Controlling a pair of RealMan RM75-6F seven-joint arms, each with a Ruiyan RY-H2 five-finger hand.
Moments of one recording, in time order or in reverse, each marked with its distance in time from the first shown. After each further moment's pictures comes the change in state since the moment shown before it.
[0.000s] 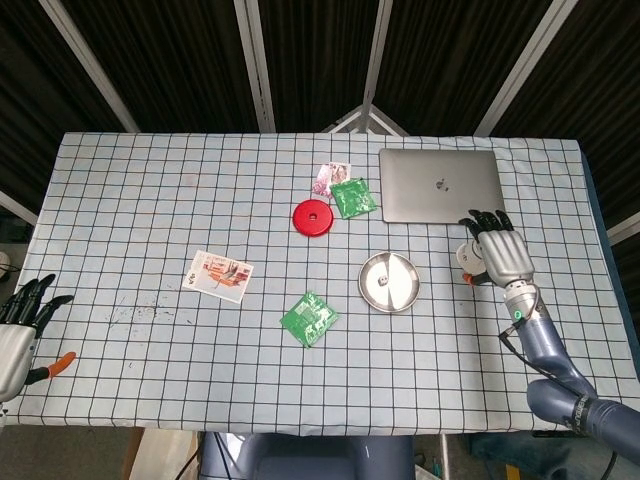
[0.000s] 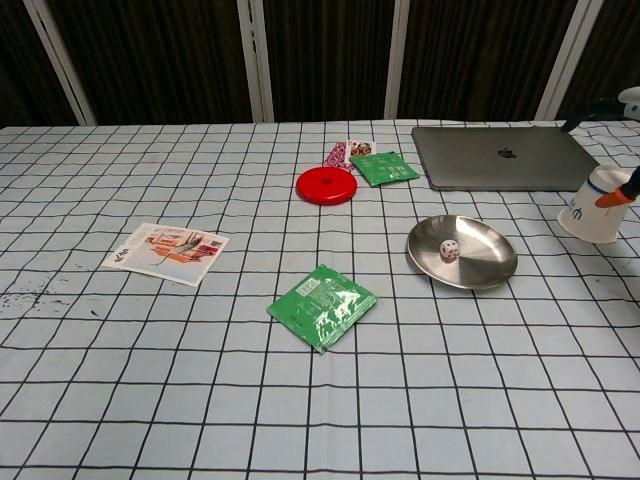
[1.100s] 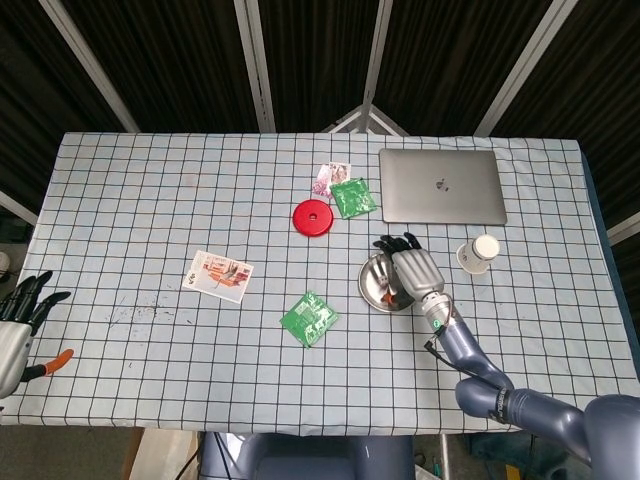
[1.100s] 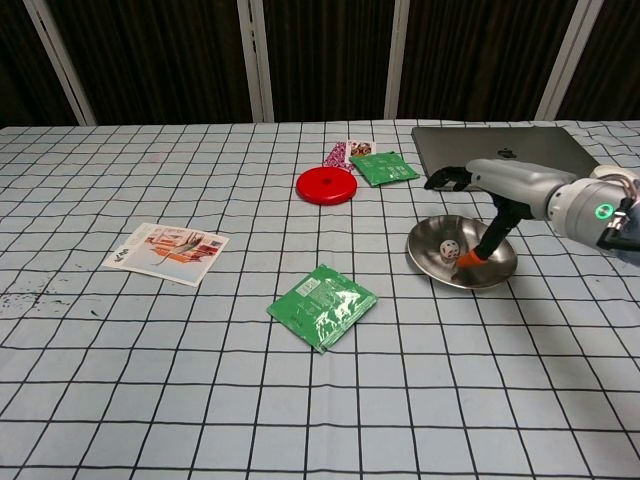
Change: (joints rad) left arm -0.006 0.010 -0.001 0.021 0.007 0.000 -0.055; right arm 0.109 -0.290 0.002 0.093 -0.036 -0.055 0.014
